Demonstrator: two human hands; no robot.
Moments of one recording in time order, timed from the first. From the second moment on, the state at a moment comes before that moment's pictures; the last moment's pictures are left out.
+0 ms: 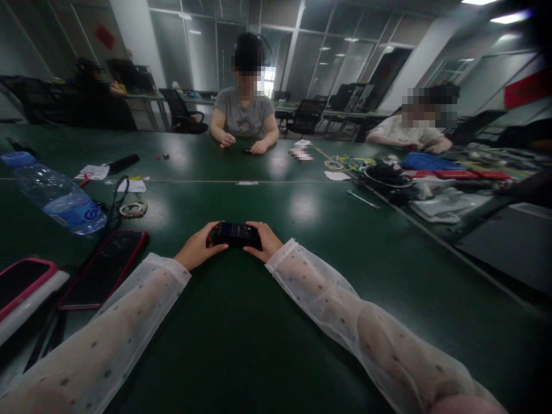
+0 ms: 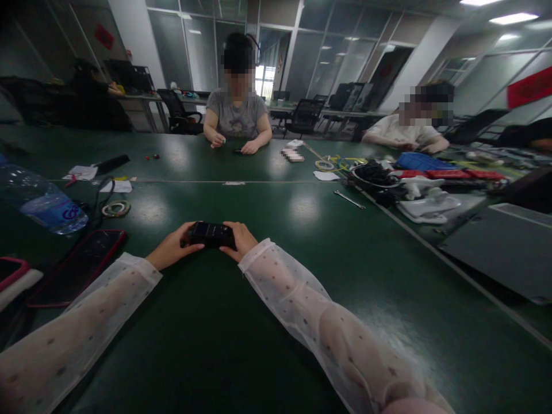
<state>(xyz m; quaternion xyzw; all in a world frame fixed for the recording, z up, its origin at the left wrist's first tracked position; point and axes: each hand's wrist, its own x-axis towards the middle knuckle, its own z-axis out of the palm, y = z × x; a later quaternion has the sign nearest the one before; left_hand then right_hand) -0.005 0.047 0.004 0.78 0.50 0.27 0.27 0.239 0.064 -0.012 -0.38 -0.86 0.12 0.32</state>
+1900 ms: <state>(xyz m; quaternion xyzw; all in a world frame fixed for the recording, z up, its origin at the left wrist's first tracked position) -0.004 0.047 0.006 0.78 0.51 0.26 0.27 0.241 0.068 -0.016 -0.38 -0.86 0.12 0.32</state>
